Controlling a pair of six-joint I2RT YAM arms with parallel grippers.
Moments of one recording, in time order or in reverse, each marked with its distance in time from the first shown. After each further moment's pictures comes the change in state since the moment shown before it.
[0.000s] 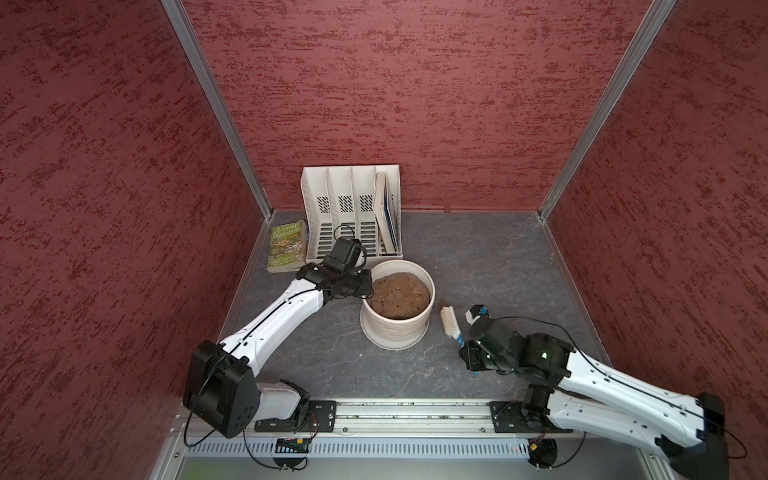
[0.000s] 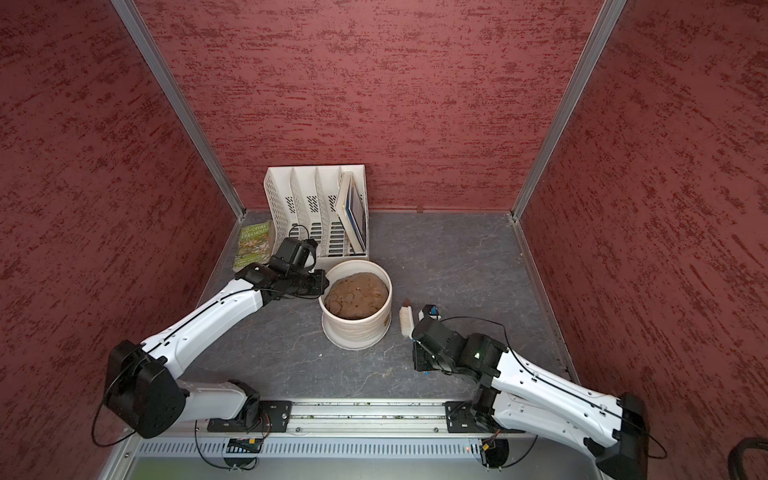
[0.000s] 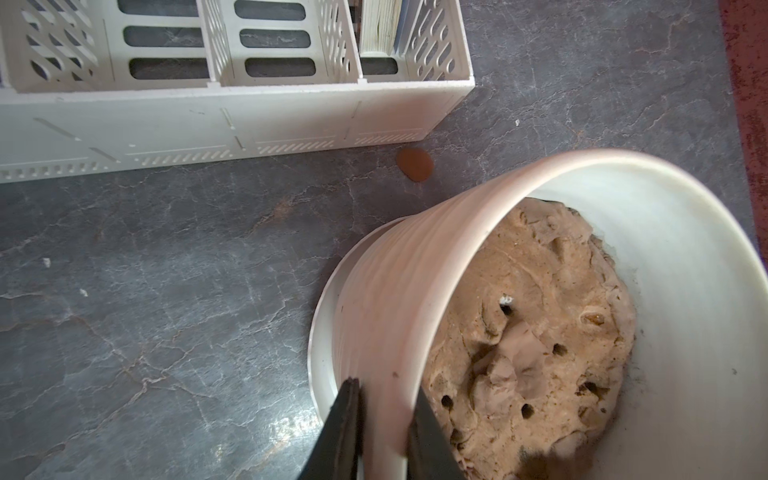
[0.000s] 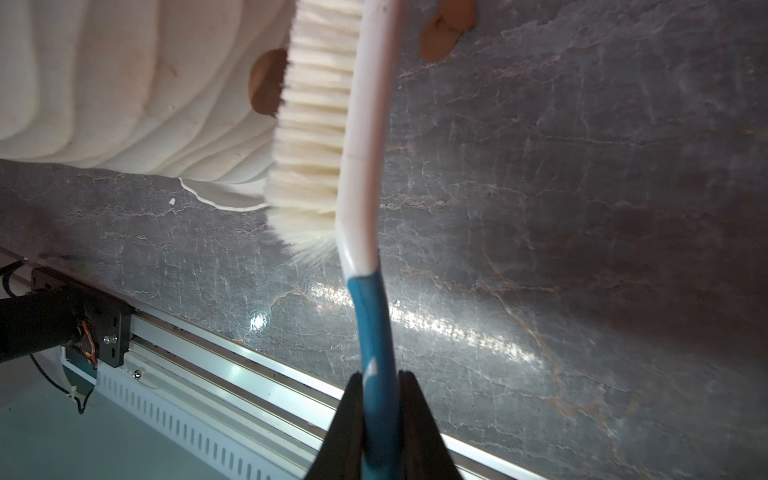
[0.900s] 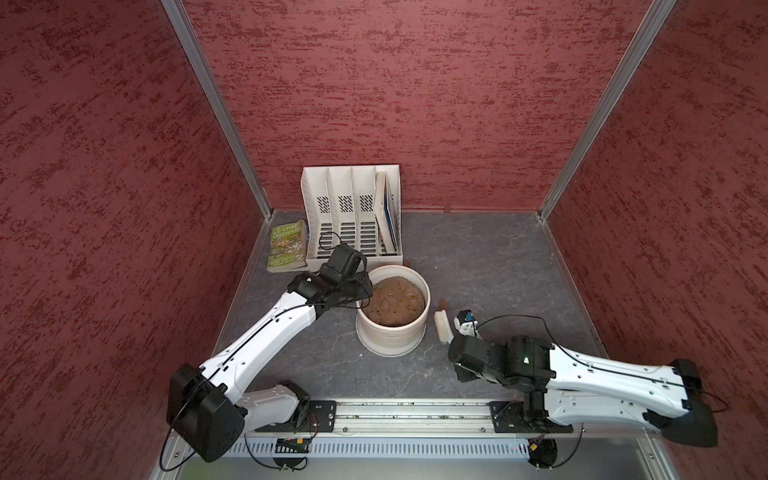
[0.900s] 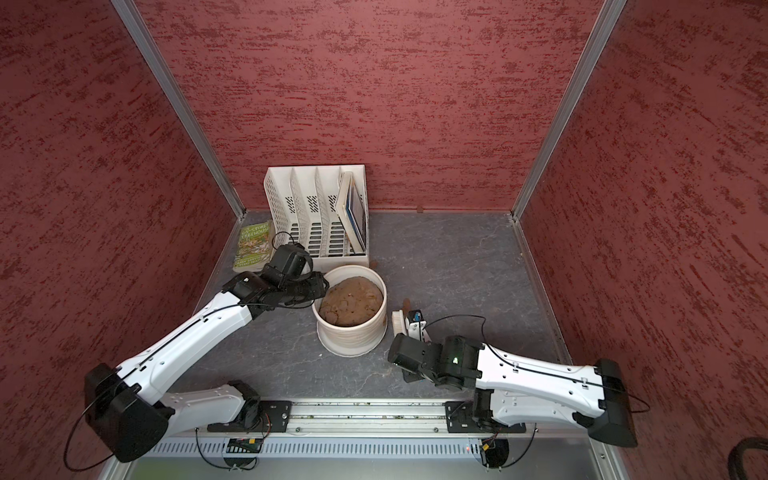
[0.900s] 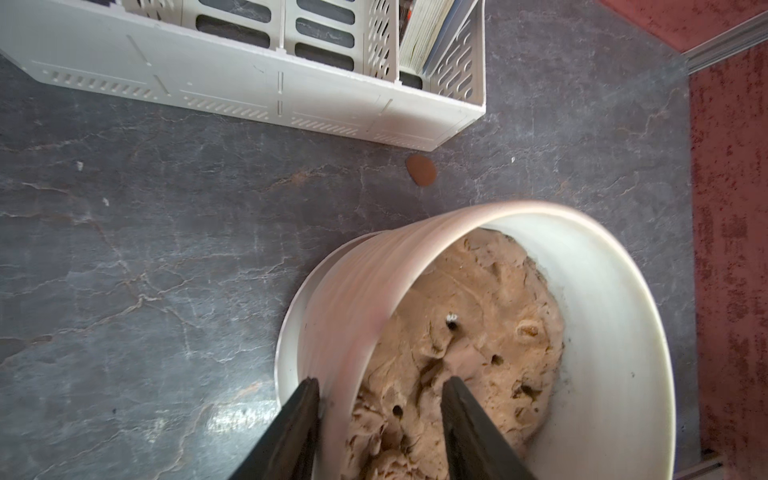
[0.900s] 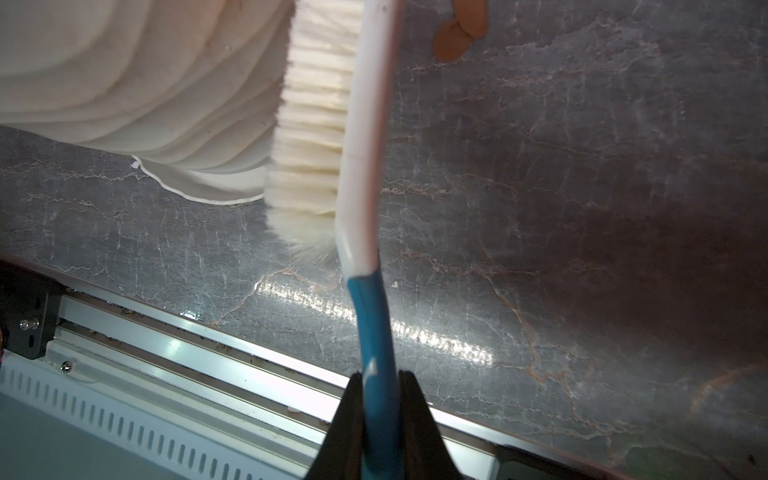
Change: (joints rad) left arm -0.048 -0.113 -0.024 -0.036 -0.080 -0.269; right arm 0.254 0.183 0.145 -0.115 0.188 0.113
